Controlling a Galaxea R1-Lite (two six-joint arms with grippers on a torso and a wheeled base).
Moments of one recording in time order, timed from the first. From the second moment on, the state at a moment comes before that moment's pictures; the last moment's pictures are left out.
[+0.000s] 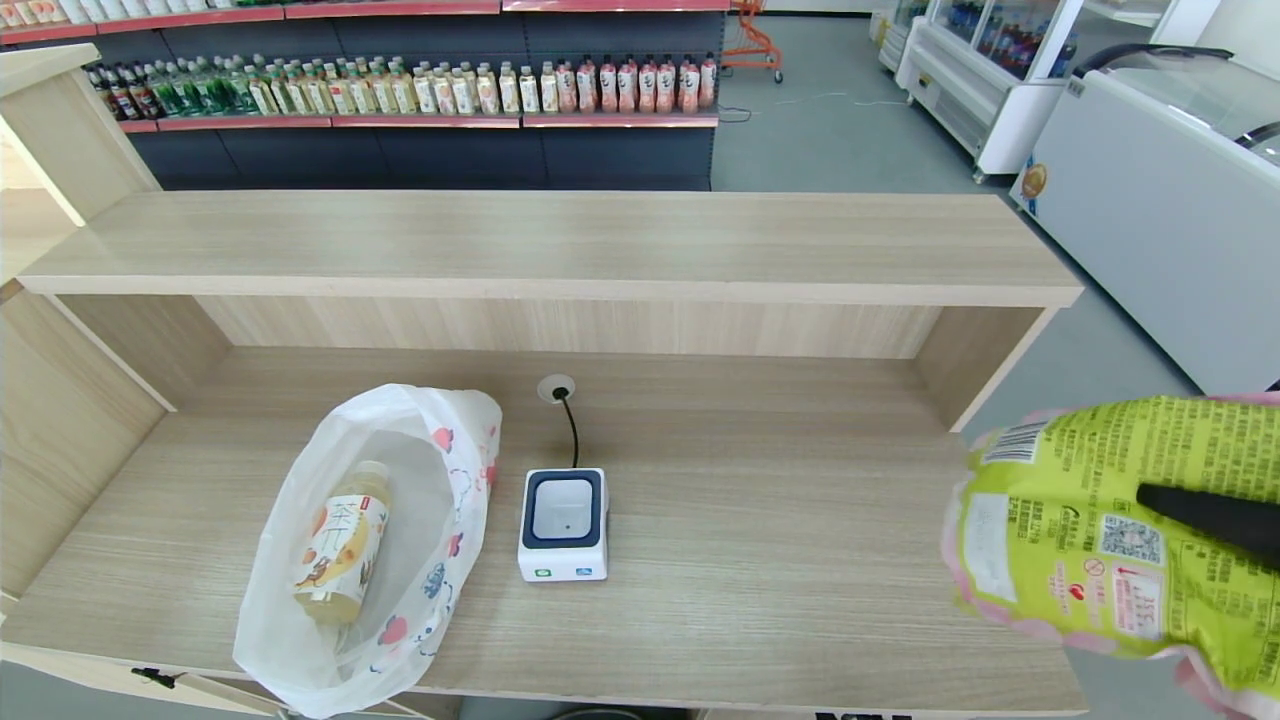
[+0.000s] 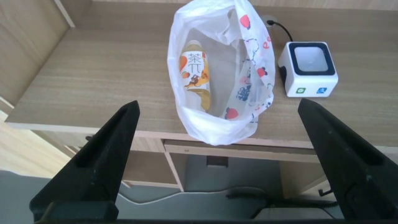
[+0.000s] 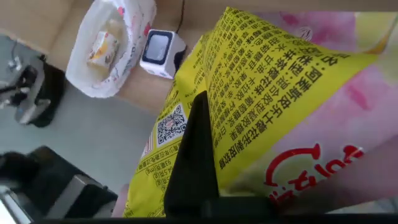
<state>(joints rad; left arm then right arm) 0.00 0.00 0.00 0.00 0.02 0.01 0.15 0.91 -0.66 0.03 0.41 0.16</state>
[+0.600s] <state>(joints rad) 0.00 0.00 0.00 0.00 0.02 0.01 0.47 1.07 -1.14 0.64 0.03 1.25</state>
